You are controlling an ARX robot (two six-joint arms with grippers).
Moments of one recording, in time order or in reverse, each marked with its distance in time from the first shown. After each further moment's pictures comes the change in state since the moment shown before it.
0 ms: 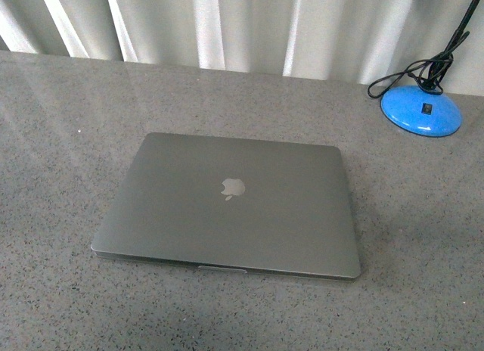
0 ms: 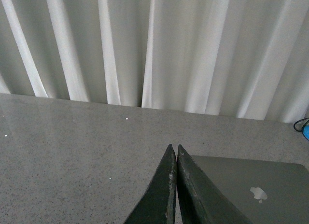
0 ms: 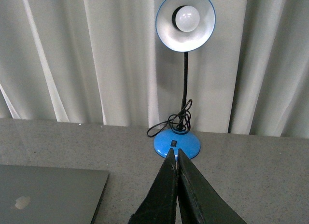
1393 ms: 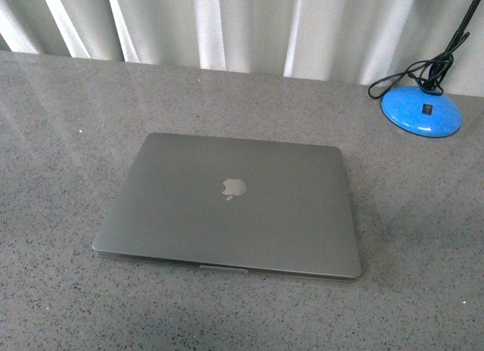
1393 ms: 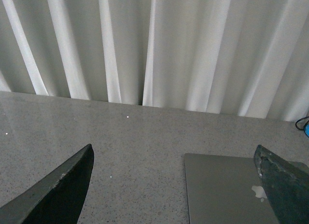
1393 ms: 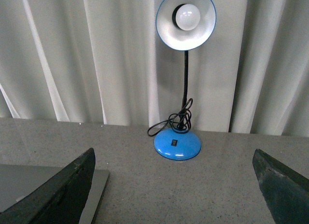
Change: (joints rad) left arm 0.000 0.000 0.000 -0.004 0.000 0.002; right arm 0.000 -0.001 0.000 -0.002 0.000 0.003
